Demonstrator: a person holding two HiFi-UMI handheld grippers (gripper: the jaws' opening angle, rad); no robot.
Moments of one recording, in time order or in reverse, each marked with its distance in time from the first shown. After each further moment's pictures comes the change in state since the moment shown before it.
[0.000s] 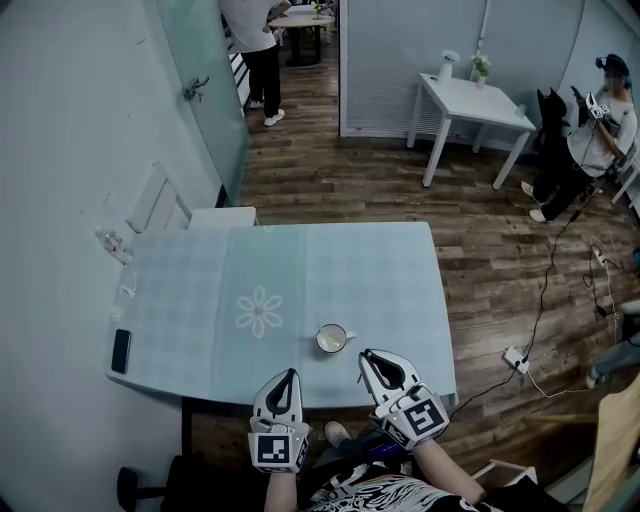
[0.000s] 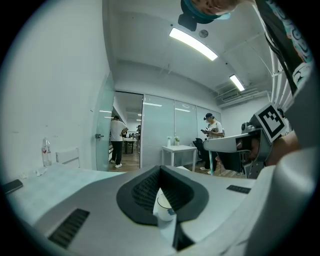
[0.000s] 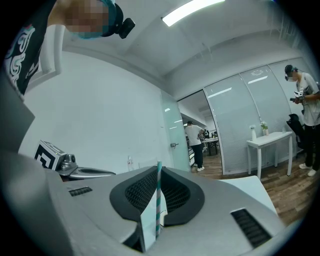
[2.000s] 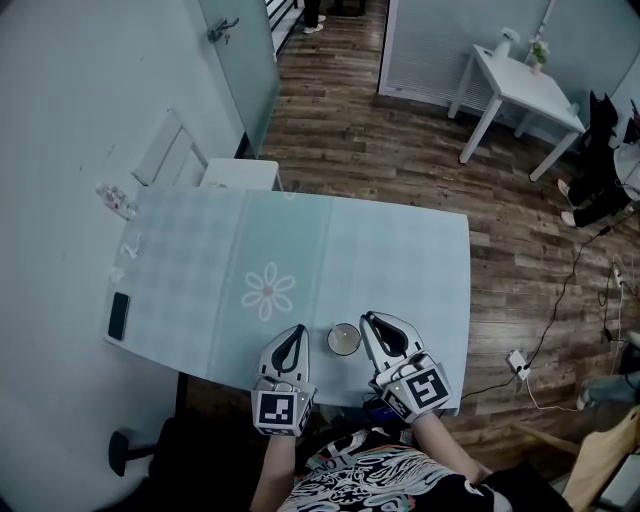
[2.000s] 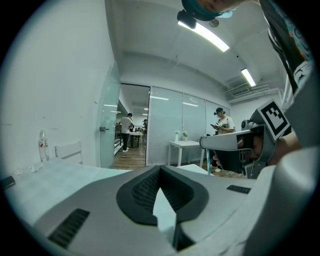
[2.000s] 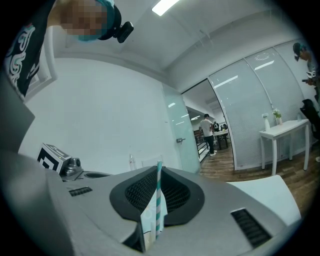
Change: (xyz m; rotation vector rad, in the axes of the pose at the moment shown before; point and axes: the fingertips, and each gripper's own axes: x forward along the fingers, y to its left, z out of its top) left arm 0.094 0.041 -0.006 -0.039 0.070 0.068; right arm 0.100 -0.045 -0.007 0.049 0.043 0.117
